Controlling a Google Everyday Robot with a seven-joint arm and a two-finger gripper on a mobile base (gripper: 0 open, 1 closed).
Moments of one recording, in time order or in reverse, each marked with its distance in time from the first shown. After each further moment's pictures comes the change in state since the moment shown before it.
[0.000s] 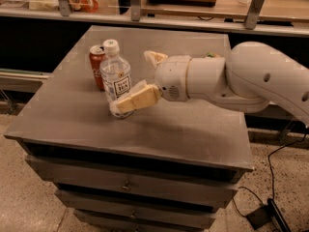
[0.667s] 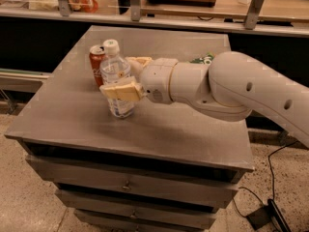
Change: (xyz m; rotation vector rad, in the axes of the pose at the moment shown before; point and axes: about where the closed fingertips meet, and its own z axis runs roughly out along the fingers) arm -0.005 -0.001 0.029 0.083 -0.037 -0.048
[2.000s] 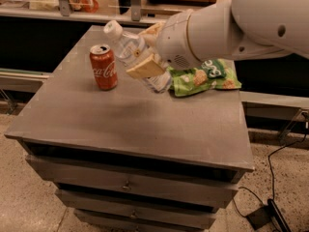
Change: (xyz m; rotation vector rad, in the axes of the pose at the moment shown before) arm -0.042 -0.025 -0.058 -0.013 0.320 -0.313
